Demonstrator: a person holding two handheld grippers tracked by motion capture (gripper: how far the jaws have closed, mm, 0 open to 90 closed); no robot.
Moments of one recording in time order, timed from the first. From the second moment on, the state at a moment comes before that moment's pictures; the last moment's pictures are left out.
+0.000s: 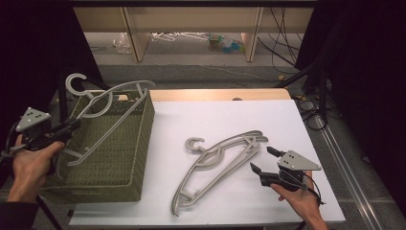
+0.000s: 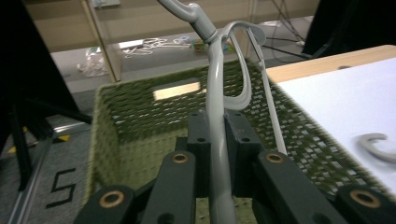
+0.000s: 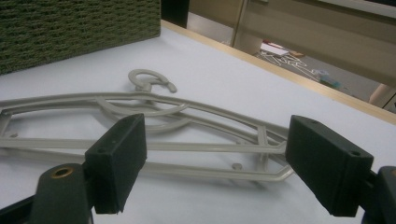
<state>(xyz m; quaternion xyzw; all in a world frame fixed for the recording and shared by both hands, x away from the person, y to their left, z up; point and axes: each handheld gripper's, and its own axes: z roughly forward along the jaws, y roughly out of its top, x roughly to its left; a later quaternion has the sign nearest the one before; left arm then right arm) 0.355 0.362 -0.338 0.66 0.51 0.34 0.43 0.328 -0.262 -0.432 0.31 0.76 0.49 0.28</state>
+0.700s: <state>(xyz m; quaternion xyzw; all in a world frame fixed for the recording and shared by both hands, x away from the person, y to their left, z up) 0.343 0.395 -0.359 0.67 0.50 0.34 0.44 0.329 -0.264 -0.431 0.31 0.77 0.49 0.28</state>
